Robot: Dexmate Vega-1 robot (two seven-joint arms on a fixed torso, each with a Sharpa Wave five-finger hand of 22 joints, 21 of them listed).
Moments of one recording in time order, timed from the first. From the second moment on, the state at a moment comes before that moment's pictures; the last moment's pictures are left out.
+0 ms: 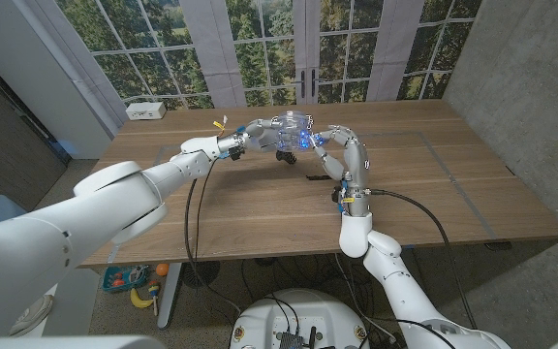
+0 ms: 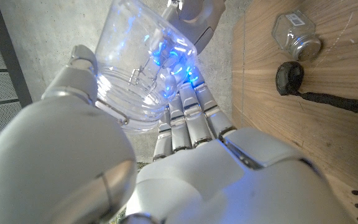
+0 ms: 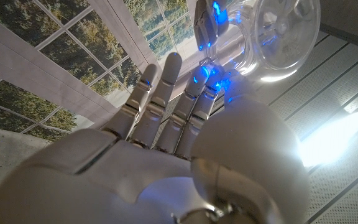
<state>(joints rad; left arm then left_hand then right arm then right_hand) 0.14 0.34 1.07 -0.50 -1.29 -0.31 -1.38 0.88 -0.04 0.44 -0.16 0.21 0.46 0.17 0.56 0.40 0.69 0.11 0.40 0.37 0.80 0.05 0.28 0.35 0.43 -0.05 0.66 0.19 -0.93 0.11 0.00 -1.11 -1.32 0.96 -1.12 1.10 0.00 0.19 -0.14 0.39 1.13 -0.12 0.53 0.22 0.96 -0.20 0.76 0.92 0.90 -0.12 0.55 1.22 0.51 -0.05 0.65 0.21</state>
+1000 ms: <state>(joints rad) 0.14 0.38 1.13 -0.58 -1.30 -0.34 -1.38 0.88 -0.04 0.44 -0.16 0.24 0.45 0.18 0.56 0.40 0.70 0.13 0.40 0.40 0.81 0.06 0.28 0.37 0.42 -0.04 0.67 0.19 -0.86 0.25 0.21 -1.09 -1.37 1.02 -1.11 1.15 0.01 0.19 -0.16 0.34 1.14 -0.08 0.53 0.22 0.98 -0.20 0.78 0.94 0.92 -0.12 0.61 1.23 0.50 -0.04 0.67 0.23</state>
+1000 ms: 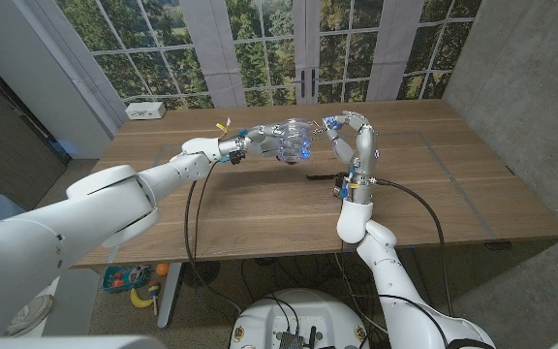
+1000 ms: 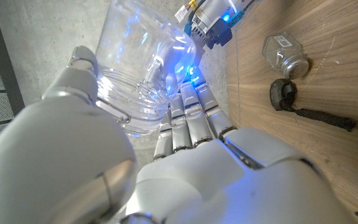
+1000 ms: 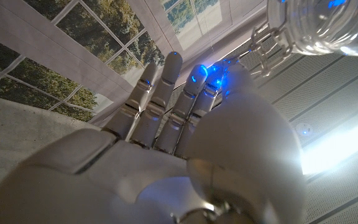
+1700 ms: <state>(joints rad) 0.15 0.40 1.08 -0.63 -1.22 -0.36 -1.38 0.88 -0.04 0.44 -0.16 0.24 0.44 0.19 0.56 0.40 0.69 0.13 0.39 0.40 0.81 0.06 0.27 0.37 0.42 -0.04 0.67 0.19 -0.86 0.28 0.27 -1.14 -1.40 0.95 -1.11 1.12 -0.02 0.19 -0.16 0.22 0.81 -0.16 0.39 0.22 0.77 -0.20 0.54 0.74 0.74 -0.08 0.45 1.13 0.48 -0.04 0.74 0.21</state>
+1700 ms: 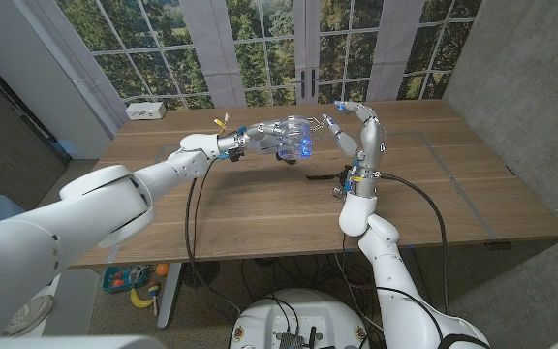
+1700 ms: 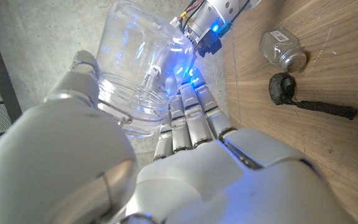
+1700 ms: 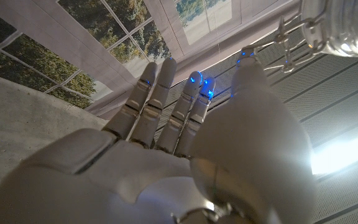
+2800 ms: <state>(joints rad) 0.18 0.40 0.94 -0.68 -1.07 -0.33 -1.38 0.88 -0.04 0.44 -0.16 0.25 0.44 0.19 0.56 0.40 0.70 0.14 0.38 0.41 0.81 0.06 0.28 0.38 0.42 -0.04 0.68 0.19 -0.93 0.18 0.29 -1.22 -1.34 0.78 -1.12 0.71 -0.10 0.00 0.05 0.34 0.67 -0.16 0.31 0.23 0.65 -0.21 0.46 0.76 0.65 -0.06 0.36 1.12 0.40 -0.04 0.74 0.20</state>
